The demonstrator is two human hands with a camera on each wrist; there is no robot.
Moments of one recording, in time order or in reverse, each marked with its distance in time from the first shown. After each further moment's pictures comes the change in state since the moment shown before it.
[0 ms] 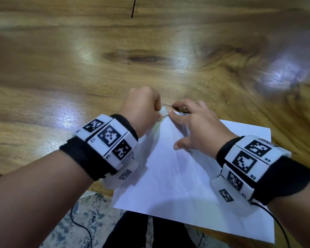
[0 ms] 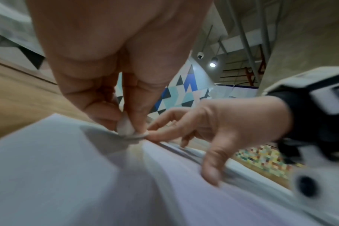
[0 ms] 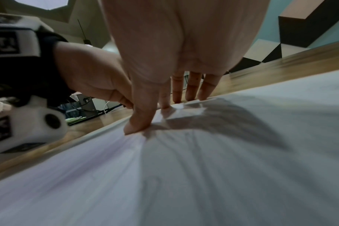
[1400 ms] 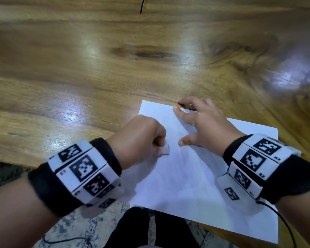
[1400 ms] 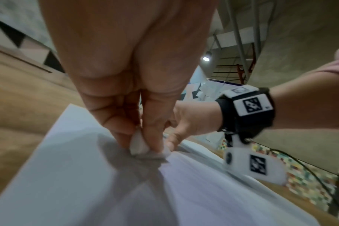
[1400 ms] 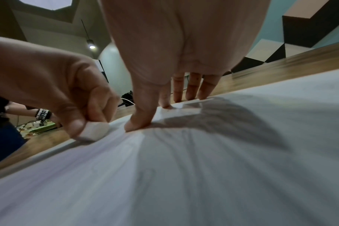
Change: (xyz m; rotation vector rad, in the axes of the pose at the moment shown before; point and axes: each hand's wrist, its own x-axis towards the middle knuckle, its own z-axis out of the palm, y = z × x) left_hand -0.050 -0.021 0.010 0.107 -0.253 0.222; right_hand -0.003 0.002 0.002 -0.024 -0.018 -0.021
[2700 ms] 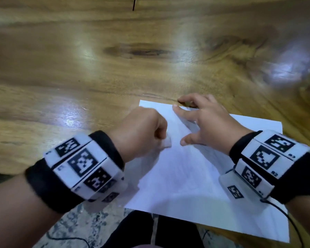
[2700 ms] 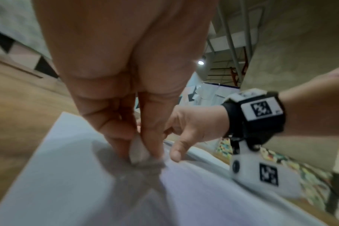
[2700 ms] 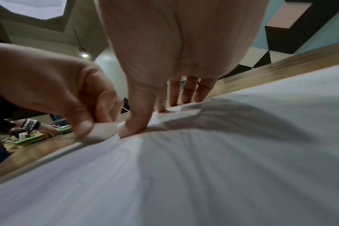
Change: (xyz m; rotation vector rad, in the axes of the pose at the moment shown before) left_hand 0.012 0.001 -0.010 0.012 -0.007 -0.037; right_hand 0.000 0.000 0.000 0.063 0.035 0.023
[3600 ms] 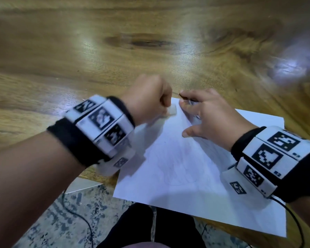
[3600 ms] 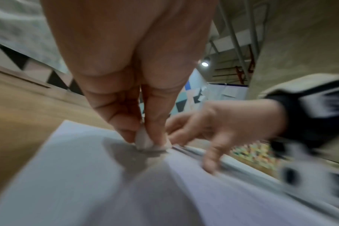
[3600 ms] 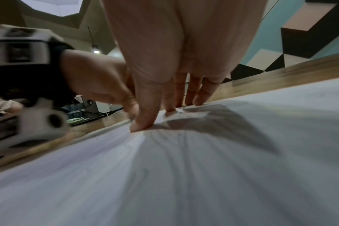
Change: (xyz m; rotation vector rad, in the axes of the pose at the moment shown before) left_hand 0.035 0.001 -0.012 -0.016 0.152 -0.023; right_hand -0.001 -0.002 -0.004 -0.034 -0.005 -0.010
